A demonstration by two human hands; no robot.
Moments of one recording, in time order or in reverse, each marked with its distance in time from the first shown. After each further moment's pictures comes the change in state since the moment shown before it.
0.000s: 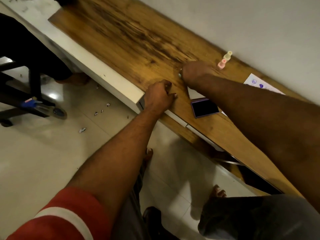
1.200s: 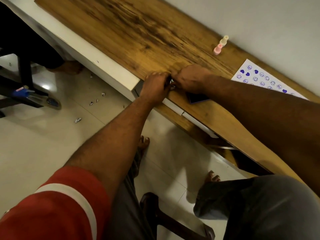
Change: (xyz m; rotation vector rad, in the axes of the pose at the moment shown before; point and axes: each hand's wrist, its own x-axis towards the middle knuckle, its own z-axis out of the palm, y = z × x) left_hand -0.007 -0.015 0.011 0.187 -0.051 0.350; right_hand -0.038 0.012 0.040 0.095 0.028 -0.464
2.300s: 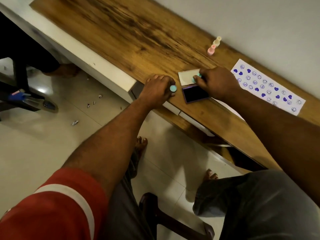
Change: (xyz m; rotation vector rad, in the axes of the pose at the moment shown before) left_hand -0.003 0.004 0.008 0.012 -0.124 0.109; right_hand -0.092 0.027 0.010 0.279 0.322 0.345
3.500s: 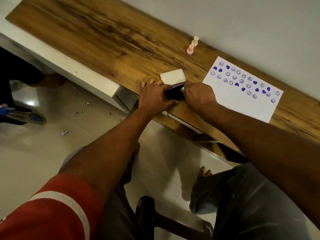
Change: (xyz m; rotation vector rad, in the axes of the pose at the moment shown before) left_hand -0.002 0.058 0.023 0.206 0.112 -0.003; right_hand -0.031 -0.014 0.034 -0.375 -0.229 0.236
